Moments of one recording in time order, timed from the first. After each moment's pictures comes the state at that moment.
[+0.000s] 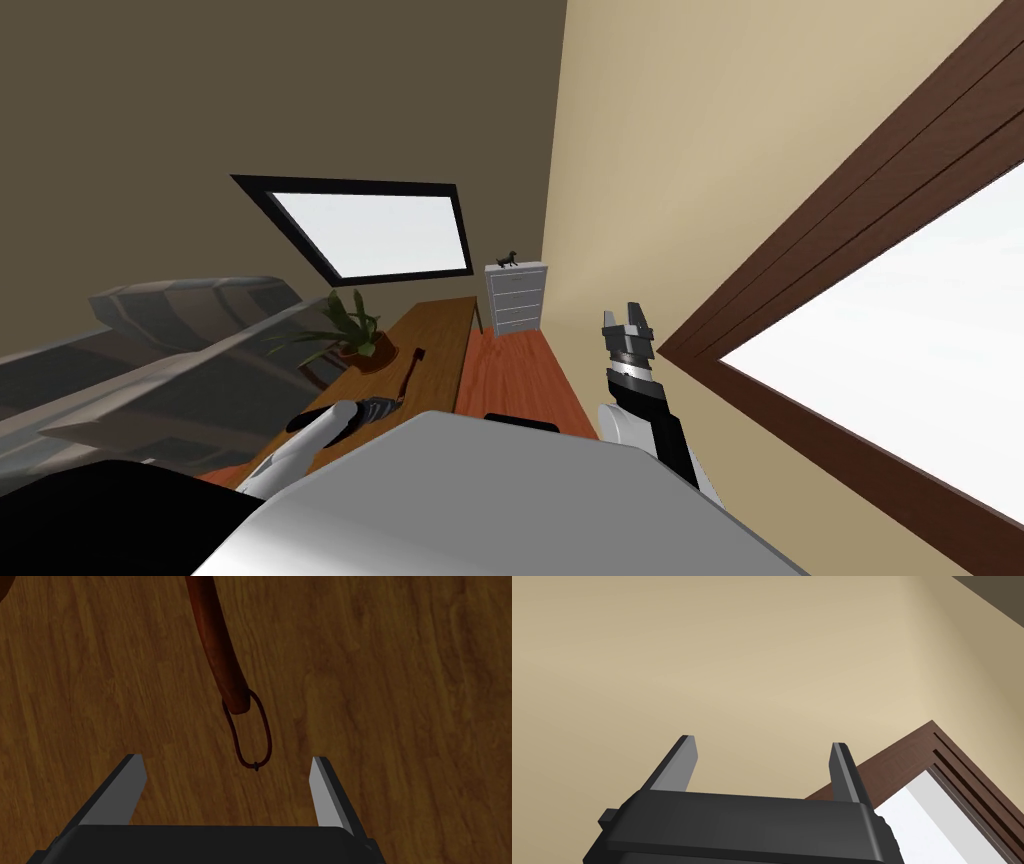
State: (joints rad) left arm 0.26 0.55 0.55 -1.00 0.94 0.69 0.51; right arm 0.49 0.03 0.03 -2.23 -0.06 -0.44 0.04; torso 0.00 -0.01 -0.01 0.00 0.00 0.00
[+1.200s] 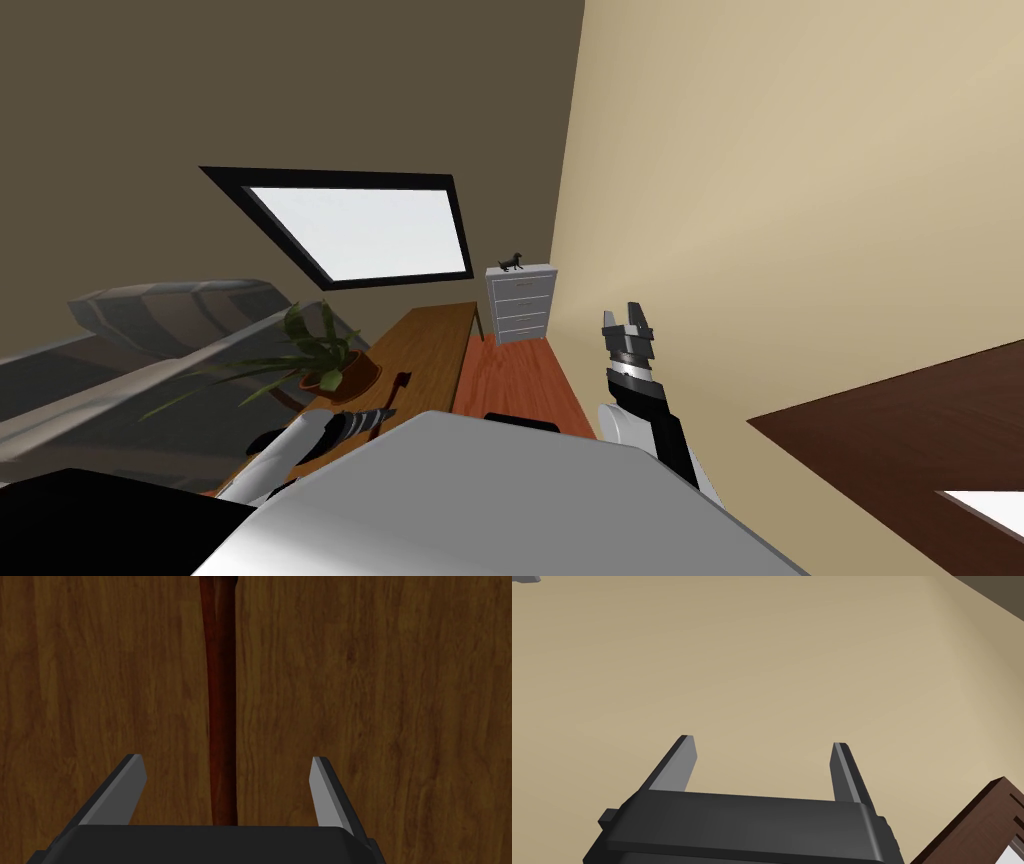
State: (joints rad) left arm 0.16 0.62 0.74 -0.72 1.02 0.88 0.48; right arm 0.49 0.03 0.03 -2.23 -0.06 -0.44 0.04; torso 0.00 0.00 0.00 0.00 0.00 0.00
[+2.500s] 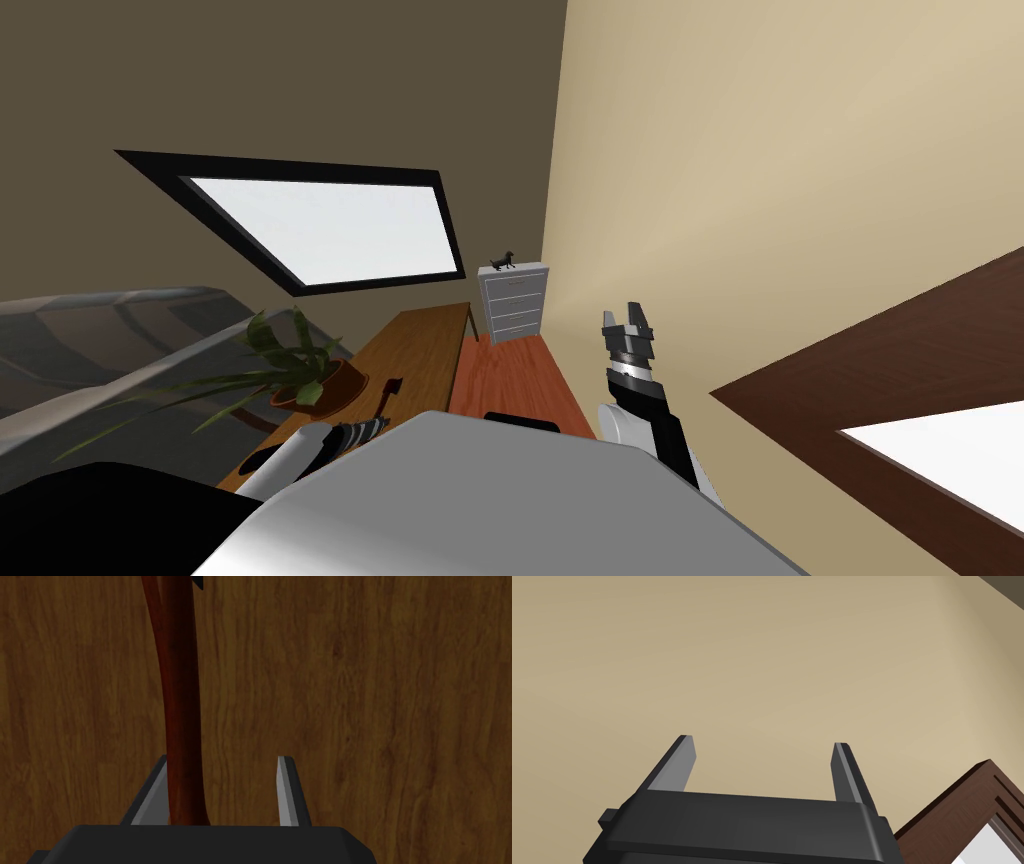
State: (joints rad) left arm 0.23 0.62 0.56 -0.70 1.20 0.75 0.53; right arm 0.49 0.03 0.03 -2.23 -0.06 -0.44 0.04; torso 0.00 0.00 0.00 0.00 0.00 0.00
